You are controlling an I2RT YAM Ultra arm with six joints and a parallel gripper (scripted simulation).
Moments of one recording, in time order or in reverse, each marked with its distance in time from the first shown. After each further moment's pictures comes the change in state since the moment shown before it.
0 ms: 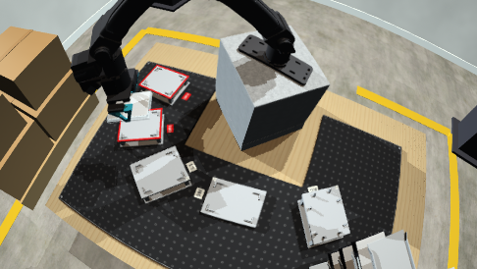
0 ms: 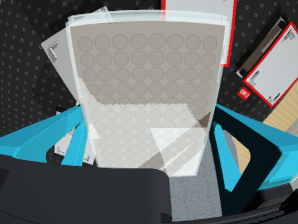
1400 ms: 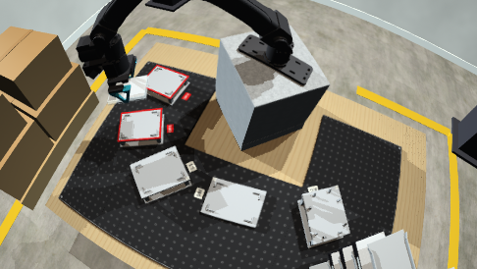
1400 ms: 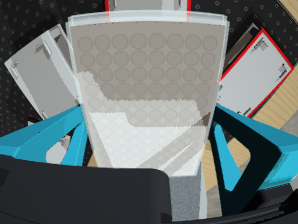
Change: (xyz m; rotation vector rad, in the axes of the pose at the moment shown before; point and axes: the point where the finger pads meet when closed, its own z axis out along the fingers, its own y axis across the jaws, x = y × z) arm -0.025 -0.083 0.021 -0.003 0.016 -0.016
